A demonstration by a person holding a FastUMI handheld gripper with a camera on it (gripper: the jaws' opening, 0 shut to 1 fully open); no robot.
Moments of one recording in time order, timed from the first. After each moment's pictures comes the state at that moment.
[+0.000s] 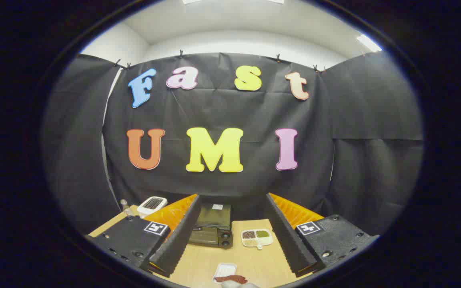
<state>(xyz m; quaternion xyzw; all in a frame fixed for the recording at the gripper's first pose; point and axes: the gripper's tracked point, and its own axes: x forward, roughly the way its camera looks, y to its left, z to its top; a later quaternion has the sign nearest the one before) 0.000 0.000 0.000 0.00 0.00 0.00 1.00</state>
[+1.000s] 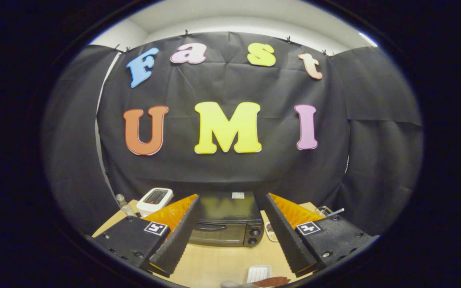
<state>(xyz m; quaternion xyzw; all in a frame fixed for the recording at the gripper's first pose) 0.123 0.105 -0.112 0.01 0.07 0.00 1.00</state>
